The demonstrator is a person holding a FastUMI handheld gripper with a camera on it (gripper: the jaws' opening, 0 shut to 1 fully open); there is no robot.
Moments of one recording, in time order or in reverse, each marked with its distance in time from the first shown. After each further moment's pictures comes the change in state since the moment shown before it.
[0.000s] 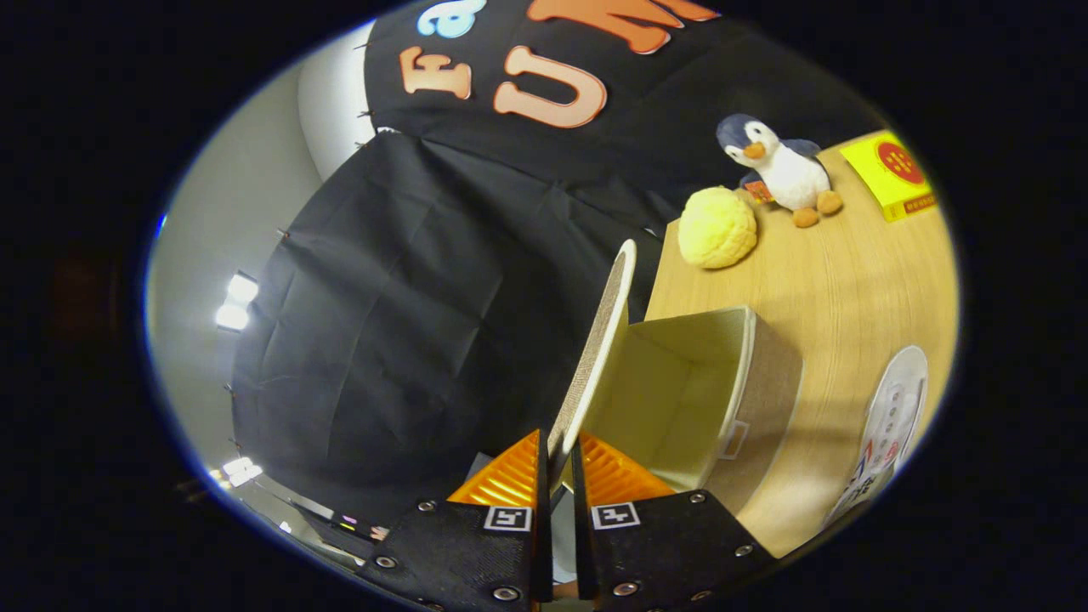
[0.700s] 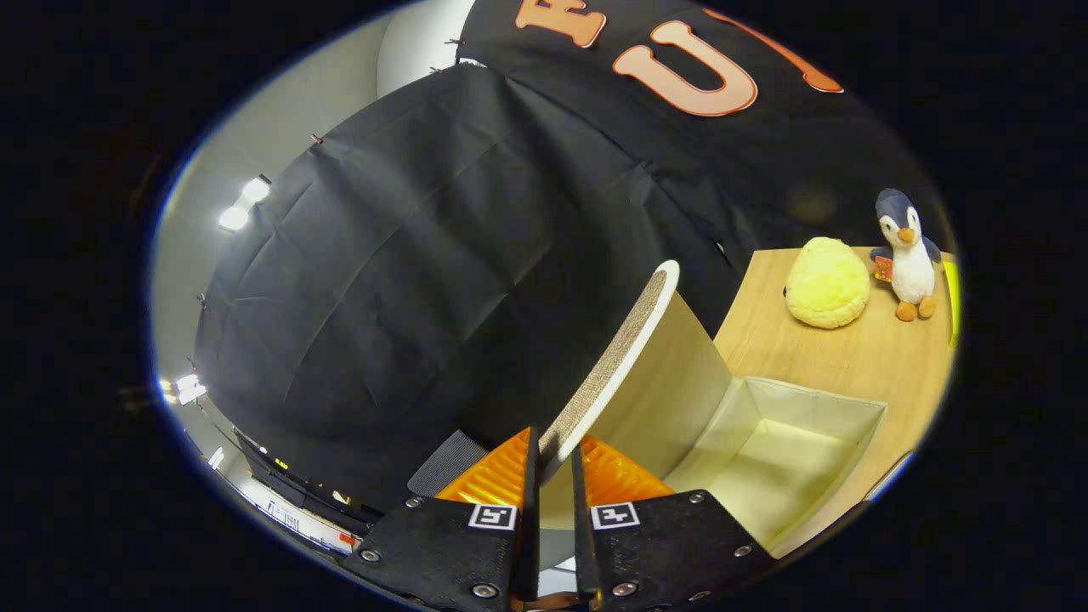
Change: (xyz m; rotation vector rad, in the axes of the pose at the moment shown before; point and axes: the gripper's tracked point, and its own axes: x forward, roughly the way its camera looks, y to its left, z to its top) arm 0.133 0.094 0.003 -0.240 0.091 0.016
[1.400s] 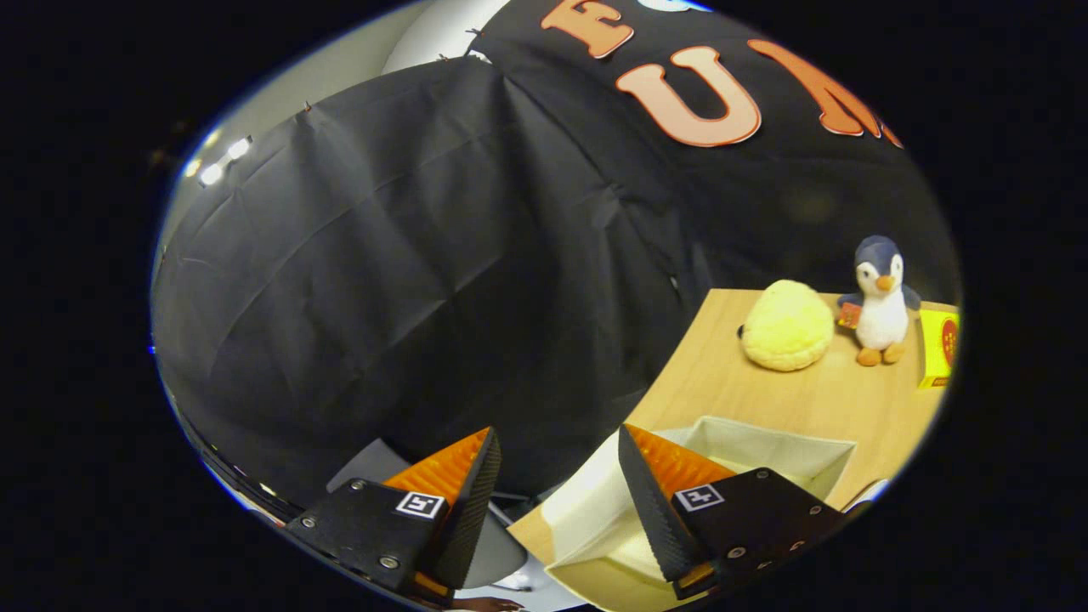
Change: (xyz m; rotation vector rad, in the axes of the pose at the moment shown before) arm 0.014 -0.073 0.013 -0.151 -0.116 -0.270
